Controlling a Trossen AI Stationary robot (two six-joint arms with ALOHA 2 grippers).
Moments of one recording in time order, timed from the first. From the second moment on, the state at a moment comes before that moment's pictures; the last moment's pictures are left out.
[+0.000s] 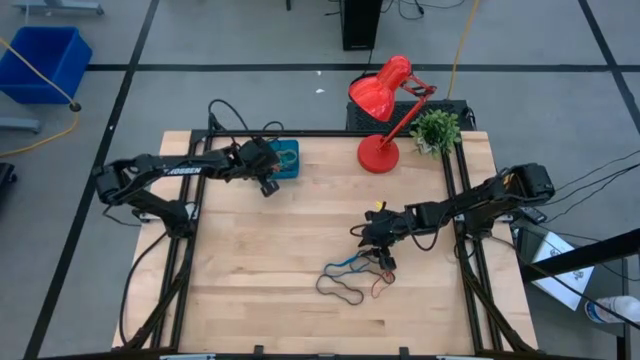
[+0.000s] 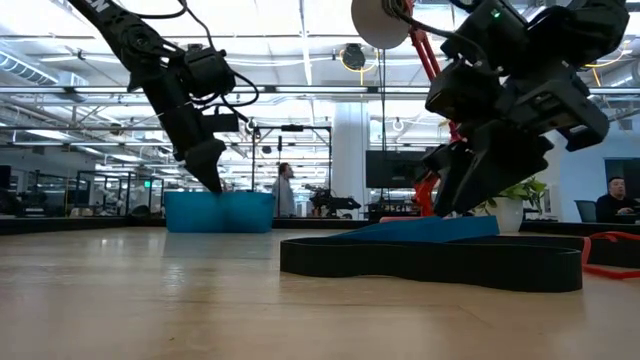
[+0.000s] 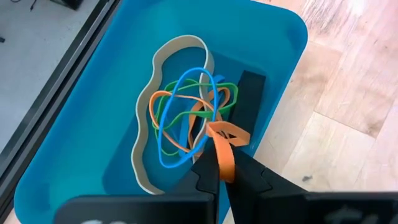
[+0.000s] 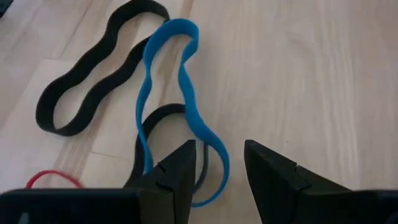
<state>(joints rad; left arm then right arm) 0.52 1.41 0.73 -0.28 -0.16 0.10 0.12 1.49 0.55 0.15 -0.18 0.04</state>
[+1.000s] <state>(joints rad) 0.52 1.41 0.73 -0.28 -0.16 0.10 0.13 1.53 0.54 0.14 -0.13 0.09</state>
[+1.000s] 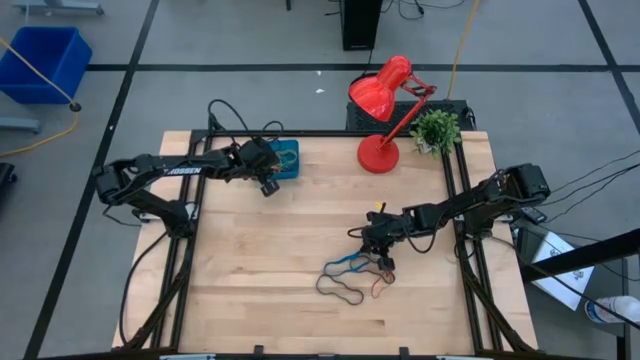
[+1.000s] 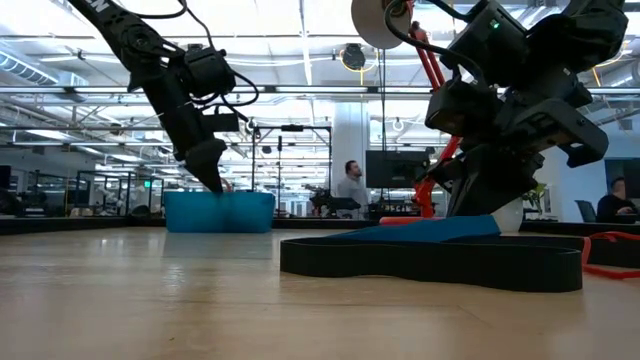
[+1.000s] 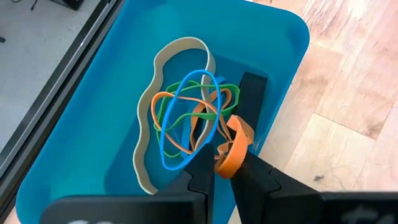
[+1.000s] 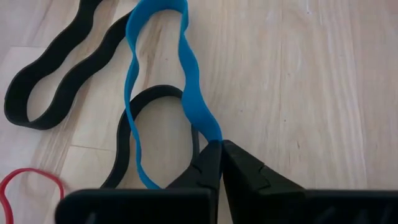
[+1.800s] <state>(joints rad) 0.52 1.33 0.73 -0.28 -0.22 0.11 0.13 1.51 0.55 0.21 -0.12 0.07</state>
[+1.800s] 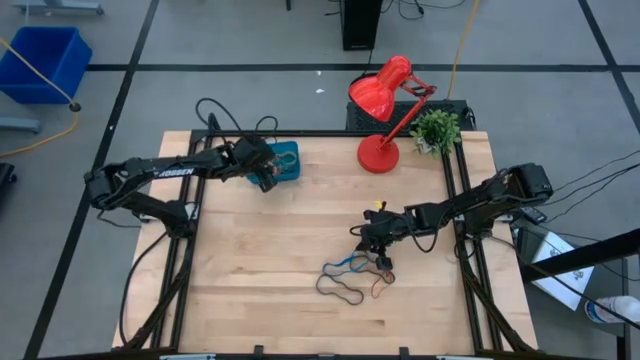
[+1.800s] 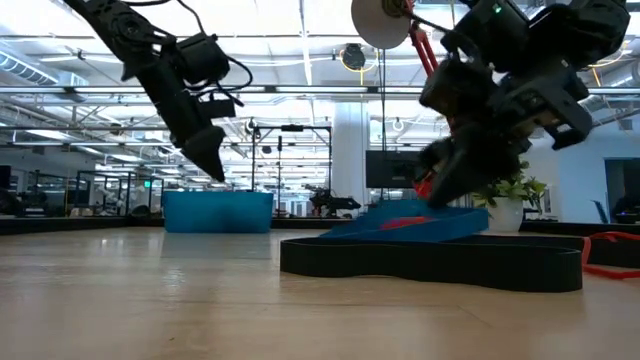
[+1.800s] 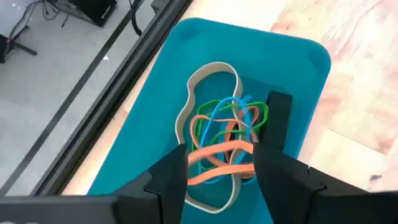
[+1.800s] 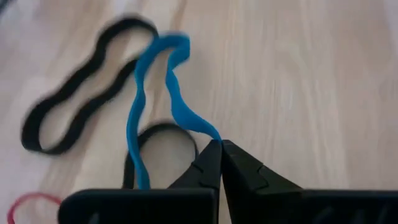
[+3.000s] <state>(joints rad) 0.13 1.46 0.73 0.35 0.27 -0.06 0.07 1.39 0.55 0.64 0.21 -0.33</state>
